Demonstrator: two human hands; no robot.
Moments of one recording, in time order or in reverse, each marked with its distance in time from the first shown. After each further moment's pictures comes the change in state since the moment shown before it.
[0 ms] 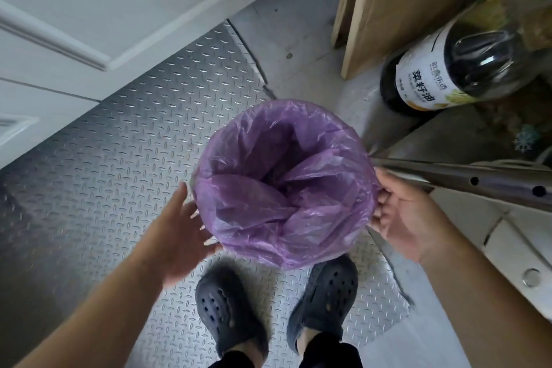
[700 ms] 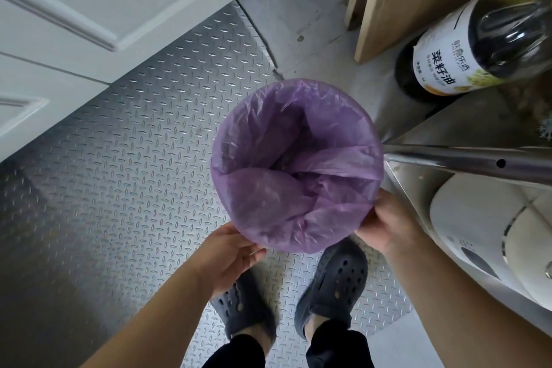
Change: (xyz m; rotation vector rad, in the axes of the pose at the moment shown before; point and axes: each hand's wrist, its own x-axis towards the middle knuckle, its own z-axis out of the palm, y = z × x) left_hand 0.017 -0.067 0.022 0.038 0.177 -0.076; right_hand 0.030 0.053 0.021 0.433 0.004 0.081
